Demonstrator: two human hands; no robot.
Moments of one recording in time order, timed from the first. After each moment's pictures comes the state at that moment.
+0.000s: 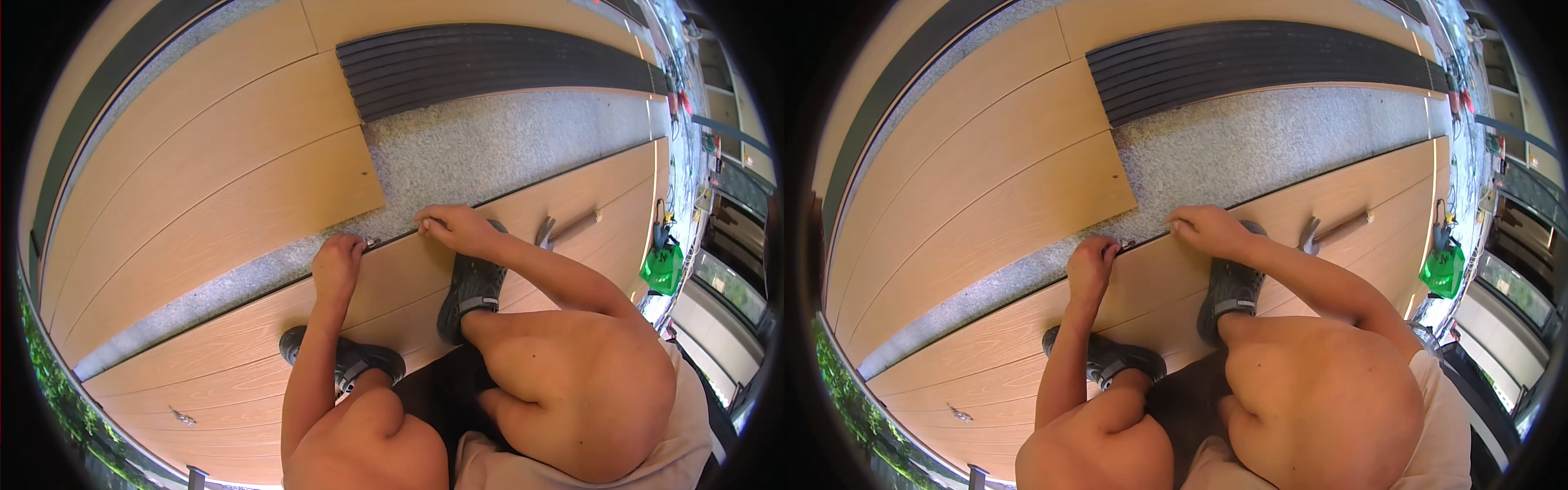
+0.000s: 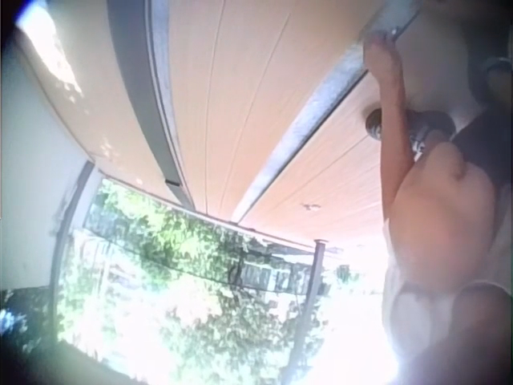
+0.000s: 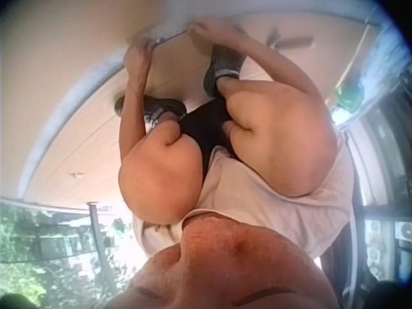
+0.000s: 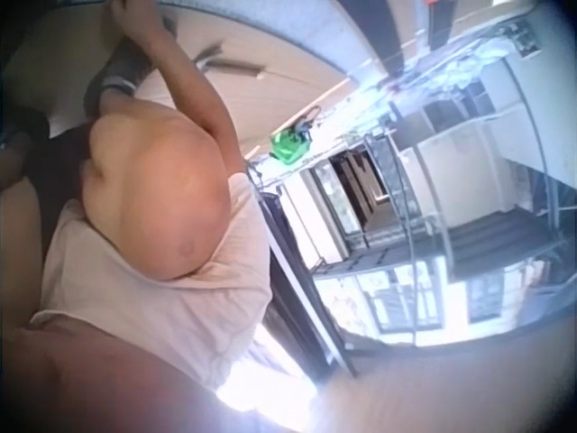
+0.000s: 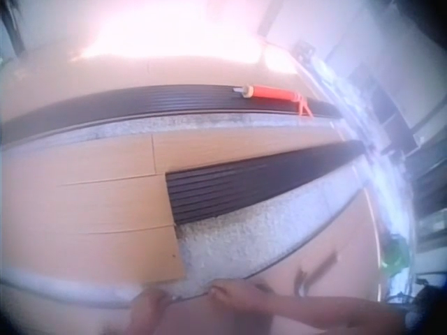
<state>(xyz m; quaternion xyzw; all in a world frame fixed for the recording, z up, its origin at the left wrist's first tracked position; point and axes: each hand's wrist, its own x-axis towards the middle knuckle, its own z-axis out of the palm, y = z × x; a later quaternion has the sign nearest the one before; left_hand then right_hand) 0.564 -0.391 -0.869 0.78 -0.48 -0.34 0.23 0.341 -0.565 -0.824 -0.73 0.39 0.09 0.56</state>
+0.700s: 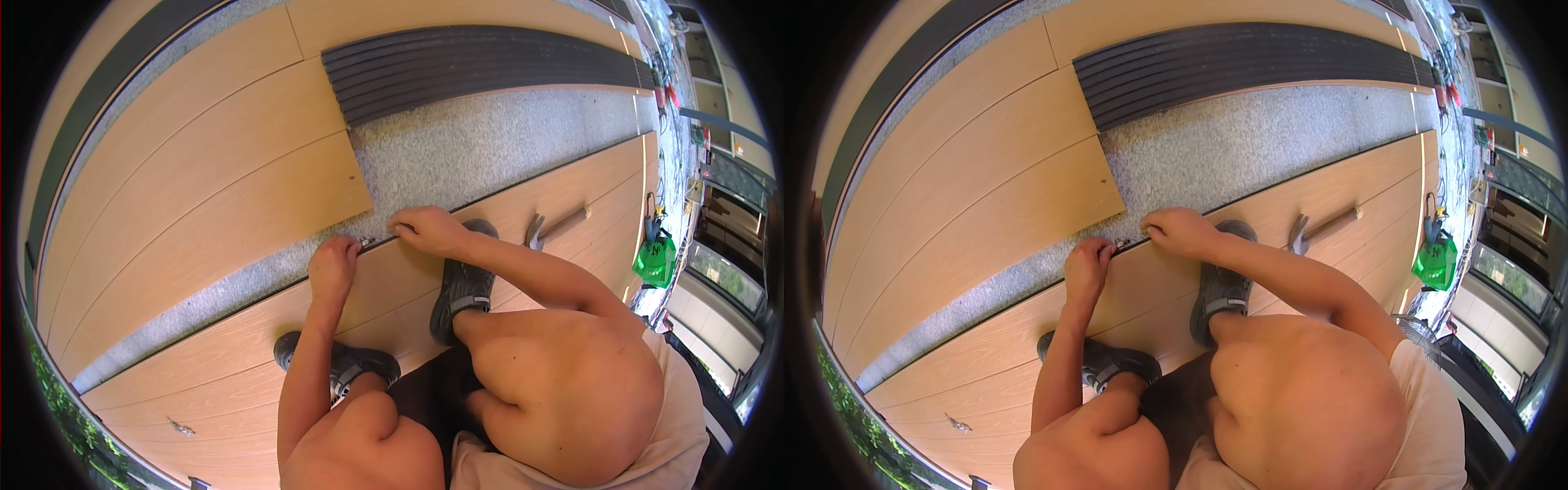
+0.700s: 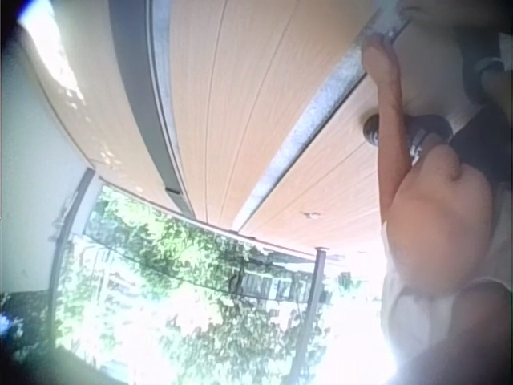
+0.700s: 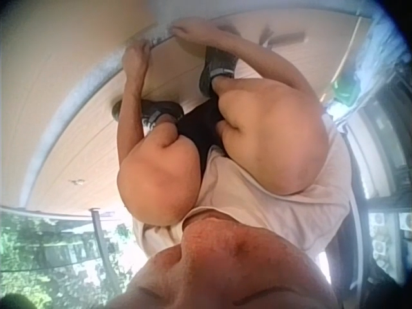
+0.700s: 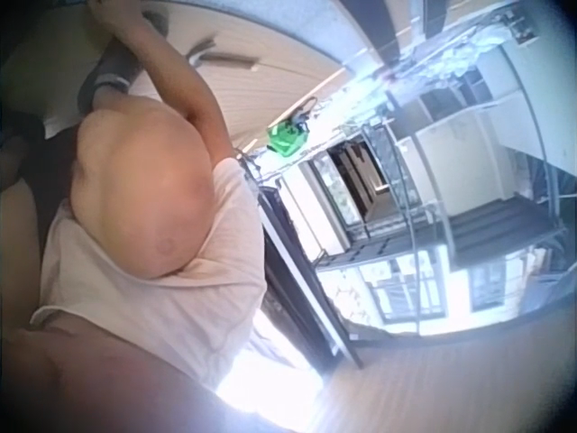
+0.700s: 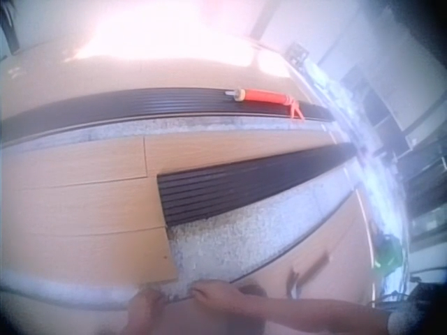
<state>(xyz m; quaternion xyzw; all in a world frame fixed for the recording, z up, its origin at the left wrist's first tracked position) 0.557 -0.400 -0.870 0.77 -0.48 -0.34 0.25 0.363 -0.556 -0.842 -0.81 0.34 0.08 0.48</state>
